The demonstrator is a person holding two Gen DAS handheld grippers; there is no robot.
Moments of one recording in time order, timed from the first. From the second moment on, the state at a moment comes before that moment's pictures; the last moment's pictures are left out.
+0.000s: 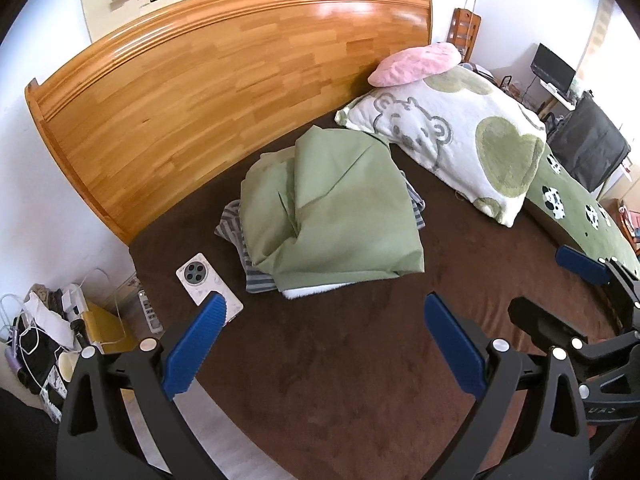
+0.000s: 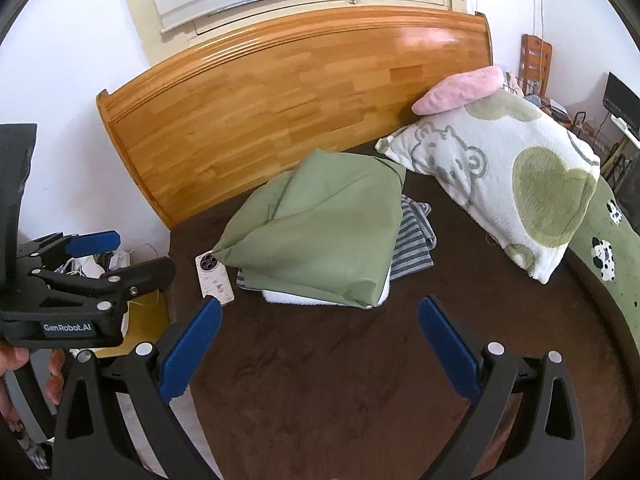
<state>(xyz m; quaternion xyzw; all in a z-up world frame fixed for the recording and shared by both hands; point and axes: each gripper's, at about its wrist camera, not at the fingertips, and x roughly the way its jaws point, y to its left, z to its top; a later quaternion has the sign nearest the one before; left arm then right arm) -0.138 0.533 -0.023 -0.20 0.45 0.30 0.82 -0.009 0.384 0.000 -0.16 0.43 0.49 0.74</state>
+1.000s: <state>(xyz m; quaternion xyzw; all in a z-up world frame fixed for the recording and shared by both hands) -0.121 0.540 -0.044 -0.21 0.43 0.29 0.83 0.005 0.391 -0.014 -0.16 0.41 0.50 0.75</state>
